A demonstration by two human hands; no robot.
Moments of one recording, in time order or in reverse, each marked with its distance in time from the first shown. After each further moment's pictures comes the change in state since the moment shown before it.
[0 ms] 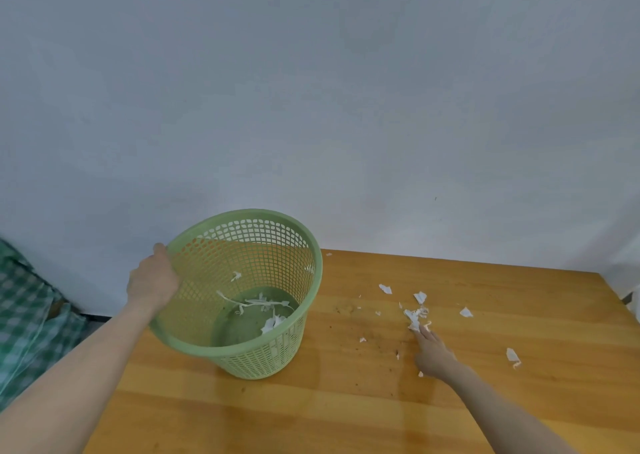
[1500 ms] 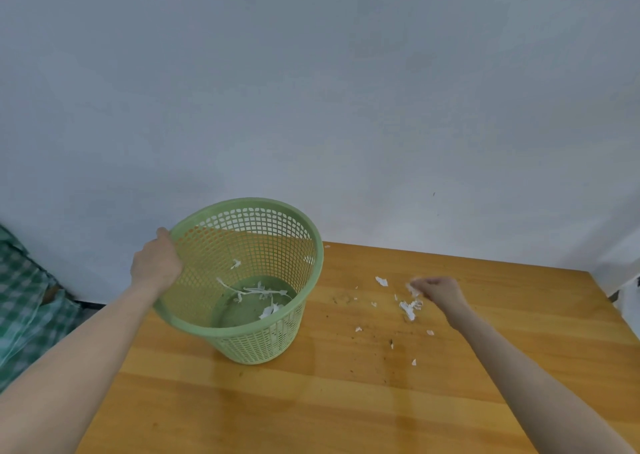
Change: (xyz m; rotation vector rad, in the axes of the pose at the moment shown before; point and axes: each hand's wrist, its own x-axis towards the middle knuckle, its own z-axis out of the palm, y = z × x) left_hand 0.006 -0.004 0.007 0.029 0.019 -0.009; right_hand -0.033 -0.022 -0.099 0.931 0.332 0.035
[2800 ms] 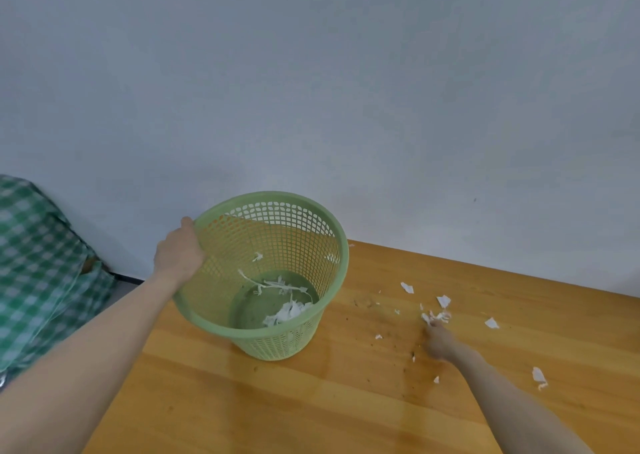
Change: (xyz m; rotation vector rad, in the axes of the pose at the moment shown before) left_hand -0.004 0.001 -0.004 -0.028 0.000 0.014; right_hand 0.046 0.070 0.062 -0.956 -0.407 -0.050
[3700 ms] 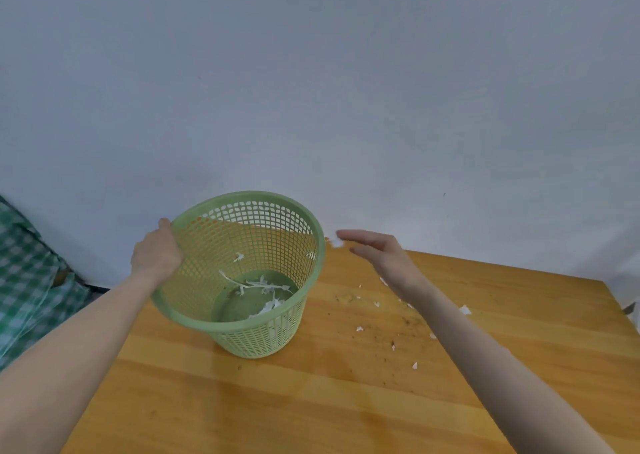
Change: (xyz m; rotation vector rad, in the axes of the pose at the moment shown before) left_hand 0.003 -0.002 -0.001 0.021 -0.014 -0.034; right_hand -0.126 -0.113 -0.115 0.954 0.240 -0.733
